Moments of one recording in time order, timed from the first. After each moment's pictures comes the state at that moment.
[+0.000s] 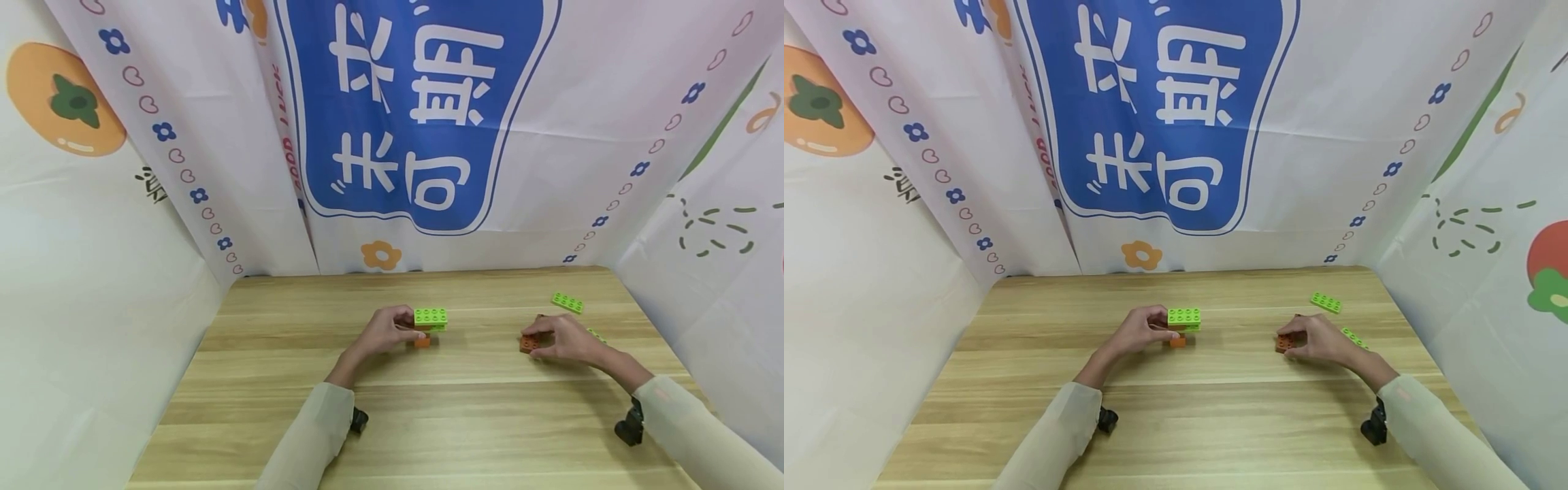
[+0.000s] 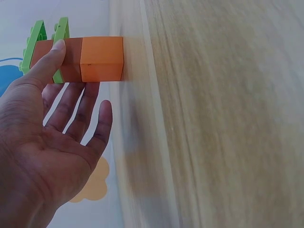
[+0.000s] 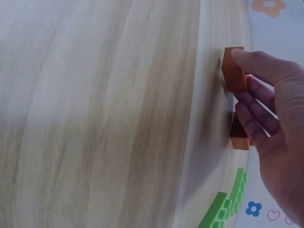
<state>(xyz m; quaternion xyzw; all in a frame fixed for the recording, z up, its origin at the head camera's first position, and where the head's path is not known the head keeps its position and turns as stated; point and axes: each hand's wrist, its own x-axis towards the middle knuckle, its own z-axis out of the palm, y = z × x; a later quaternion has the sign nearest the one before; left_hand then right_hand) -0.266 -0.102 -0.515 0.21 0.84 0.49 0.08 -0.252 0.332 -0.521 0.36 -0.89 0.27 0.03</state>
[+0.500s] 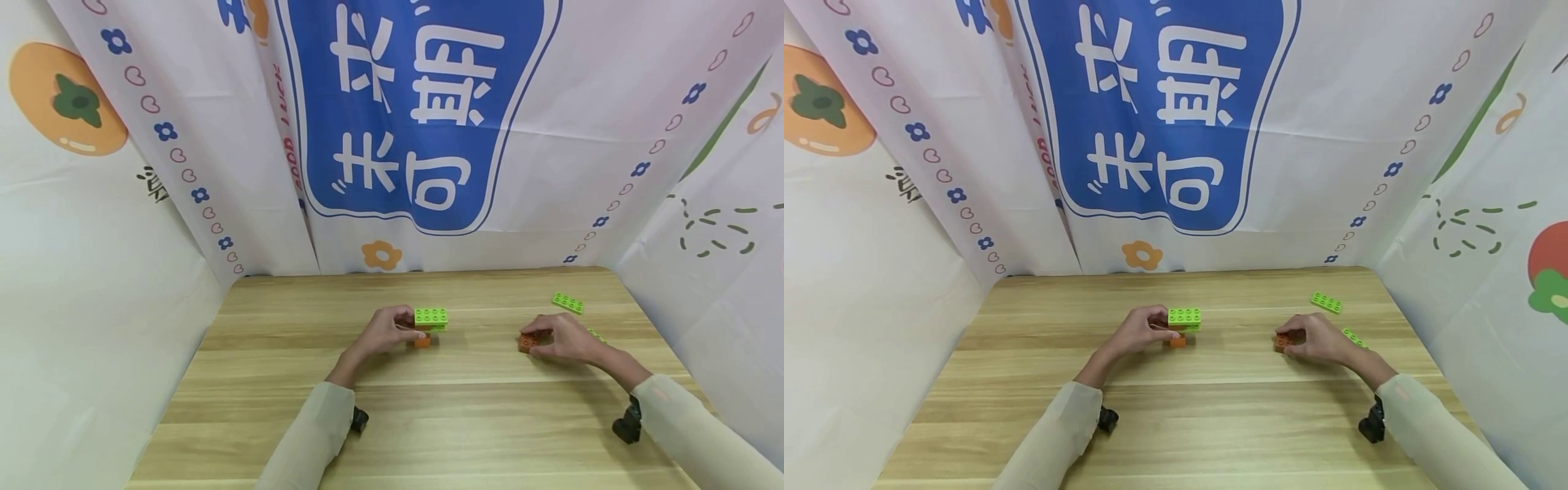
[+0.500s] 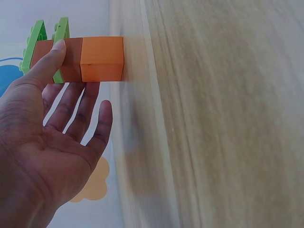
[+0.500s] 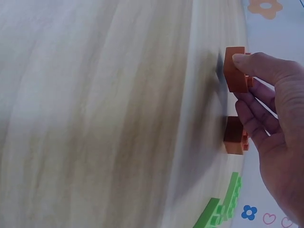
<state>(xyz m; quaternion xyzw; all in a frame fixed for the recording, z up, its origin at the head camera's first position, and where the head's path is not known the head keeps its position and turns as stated) -0.266 -0.103 -0.516 0.21 0.85 0.49 0.08 -0.255 0.328 -0.517 0.33 -0.91 0.27 0.01</state>
